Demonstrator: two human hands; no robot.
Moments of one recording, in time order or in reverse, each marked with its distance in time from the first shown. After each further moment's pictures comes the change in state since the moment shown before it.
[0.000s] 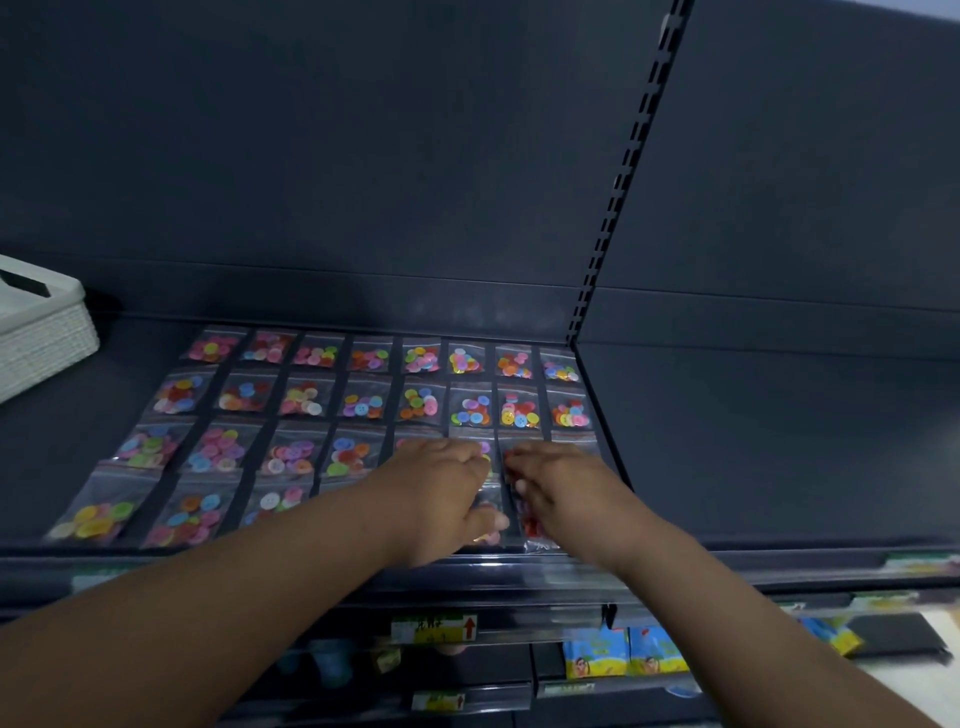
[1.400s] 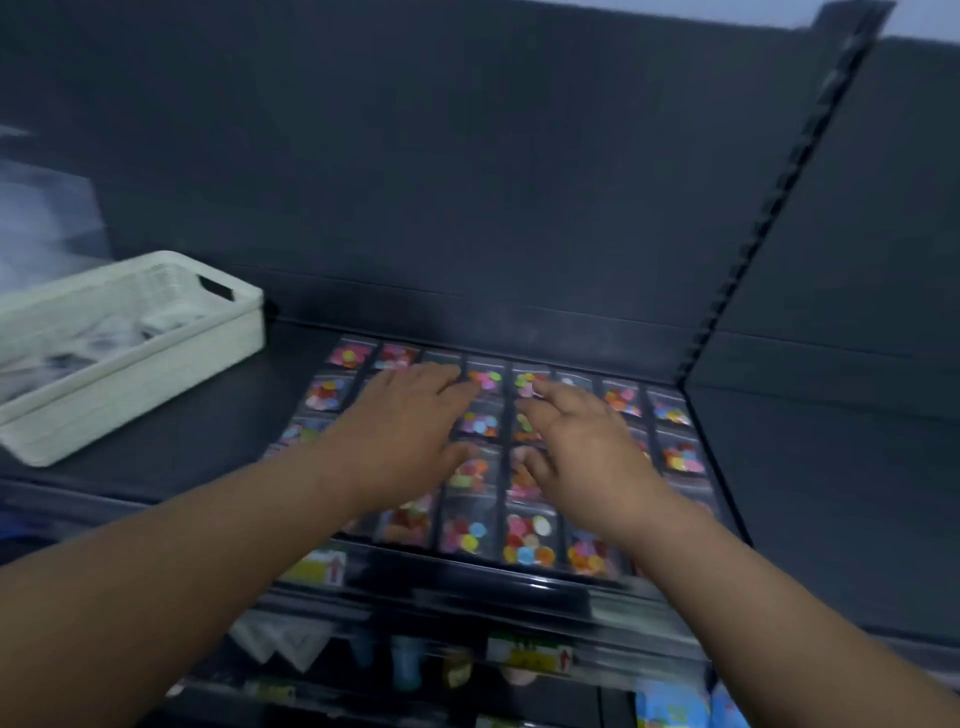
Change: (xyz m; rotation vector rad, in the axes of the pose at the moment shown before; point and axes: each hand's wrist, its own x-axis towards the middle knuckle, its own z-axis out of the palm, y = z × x) left_hand -0.079 -0.089 -0.043 0.136 0.424 -0.219; right_hand 0.057 -0.099 -0.019 -0.175 0.142 -0.148
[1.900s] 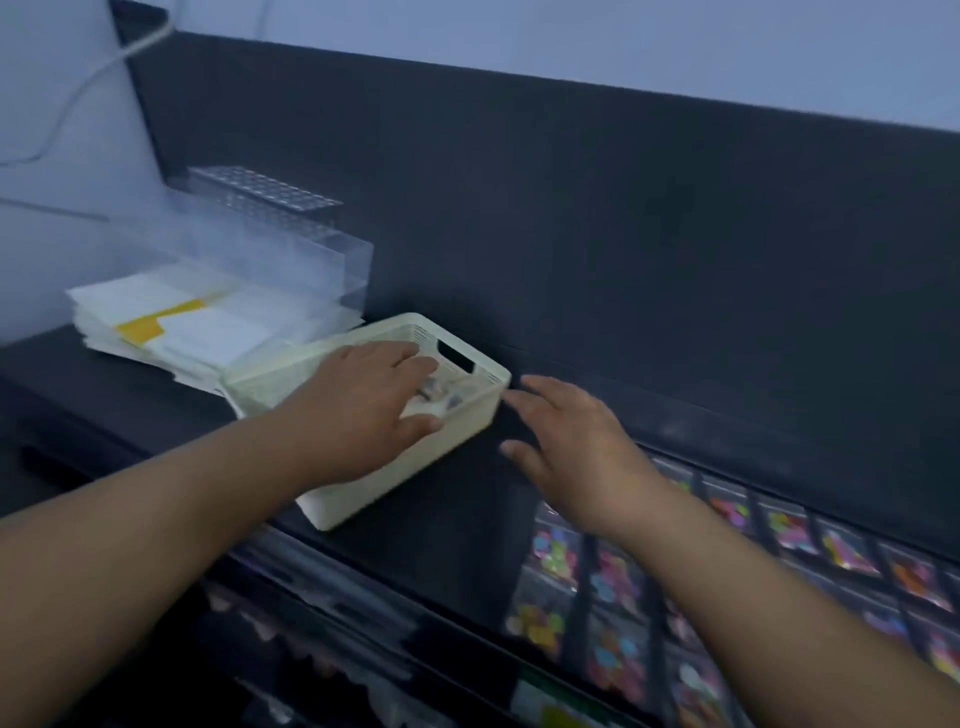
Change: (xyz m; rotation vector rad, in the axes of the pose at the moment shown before) left_hand -0.095 -0.257 -0.064 0.055 0.061 -0.359; right_hand 0.178 -0.213 0.014 0.057 0.011 -0.292
